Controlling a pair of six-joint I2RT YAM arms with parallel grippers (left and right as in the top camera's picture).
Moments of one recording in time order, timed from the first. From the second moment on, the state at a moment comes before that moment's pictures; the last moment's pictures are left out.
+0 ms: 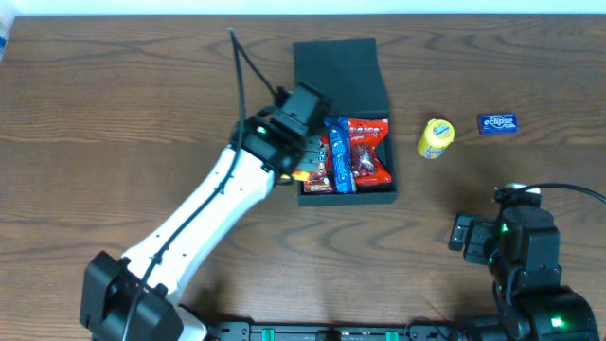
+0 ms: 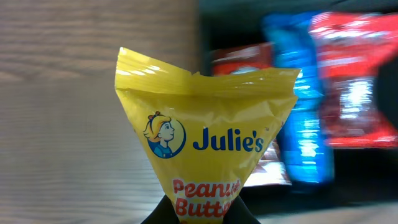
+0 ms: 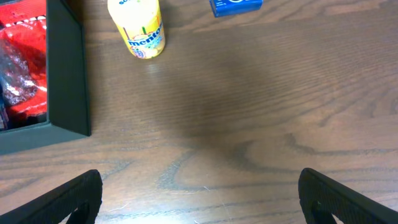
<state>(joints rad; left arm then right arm) -0.62 1.61 1.40 -0.94 -0.18 -0.50 0.13 0.60 0.67 -0.92 0.22 0.22</state>
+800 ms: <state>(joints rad) -0.76 2.03 1.64 -0.88 -0.15 -0.76 0.13 0.60 0.67 -0.92 0.22 0.22</state>
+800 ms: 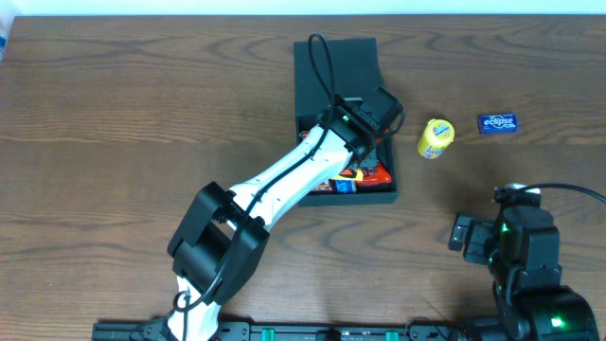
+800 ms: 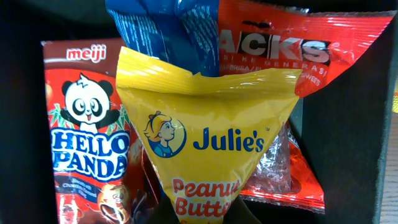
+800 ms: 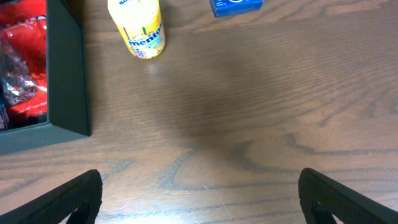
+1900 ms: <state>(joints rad) -0.75 2.04 1.57 -0.82 -0.17 -0.88 0.13 0.60 0.67 -0.92 0.22 0.22</state>
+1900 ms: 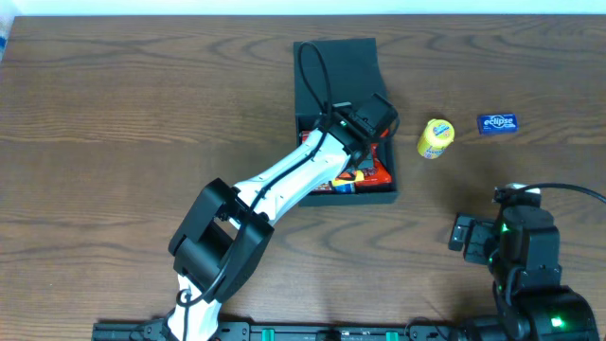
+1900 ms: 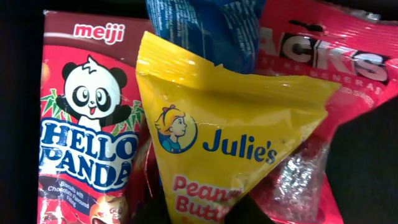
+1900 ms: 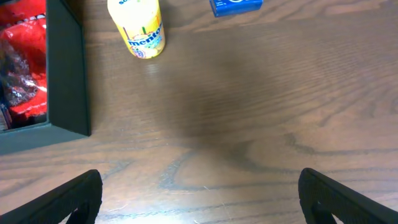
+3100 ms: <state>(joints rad) -0.74 1.28 1.32 -1.03 -0.40 -0.56 0.13 0.60 0.67 -0.92 0.22 0.22</state>
